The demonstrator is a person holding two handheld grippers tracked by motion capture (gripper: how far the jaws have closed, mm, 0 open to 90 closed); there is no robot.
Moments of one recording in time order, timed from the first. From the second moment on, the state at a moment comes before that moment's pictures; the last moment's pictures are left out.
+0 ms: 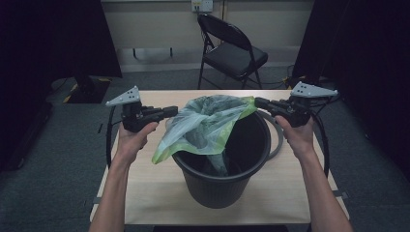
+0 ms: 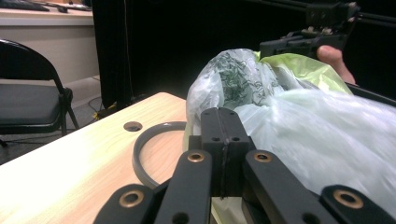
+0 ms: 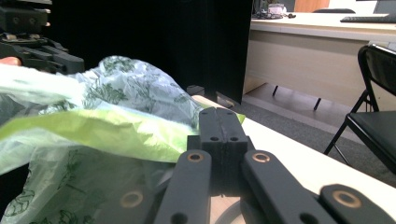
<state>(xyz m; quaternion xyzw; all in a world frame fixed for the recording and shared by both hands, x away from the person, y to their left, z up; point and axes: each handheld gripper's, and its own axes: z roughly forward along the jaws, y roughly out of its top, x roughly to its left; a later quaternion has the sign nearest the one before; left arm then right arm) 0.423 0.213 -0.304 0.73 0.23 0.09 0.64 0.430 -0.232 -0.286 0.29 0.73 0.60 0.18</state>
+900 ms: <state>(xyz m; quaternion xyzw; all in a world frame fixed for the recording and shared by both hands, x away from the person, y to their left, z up) 0.431 0.206 -0.286 0.72 0.23 0.10 0.65 0.422 -0.222 -0.269 0.28 0.72 0.61 0.21</state>
